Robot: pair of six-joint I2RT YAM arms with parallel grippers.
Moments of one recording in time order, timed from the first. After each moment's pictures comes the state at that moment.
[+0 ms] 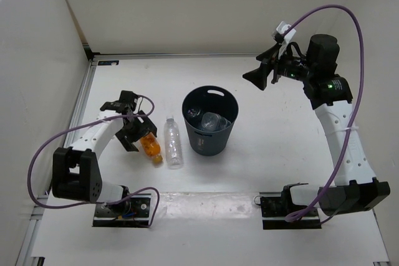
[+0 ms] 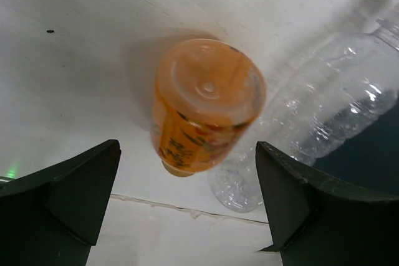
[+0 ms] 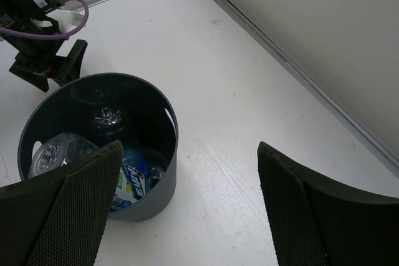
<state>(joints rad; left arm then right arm) -0.15 1.39 0.95 -0.91 0.04 -0.81 0.17 1.27 1.54 -0.52 -0.82 -0.24</state>
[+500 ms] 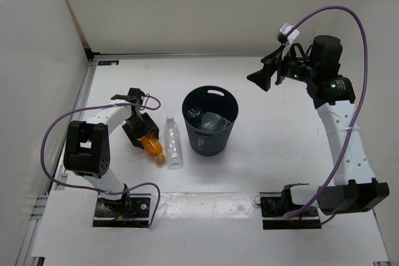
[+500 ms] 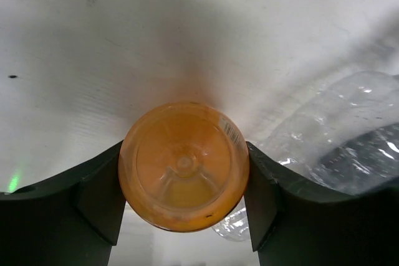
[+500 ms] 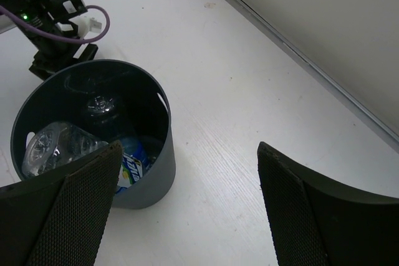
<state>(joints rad) -0.16 1.65 1.02 -0.89 0.09 -0.76 0.13 1.27 1.54 -0.59 -0.82 -0.25</state>
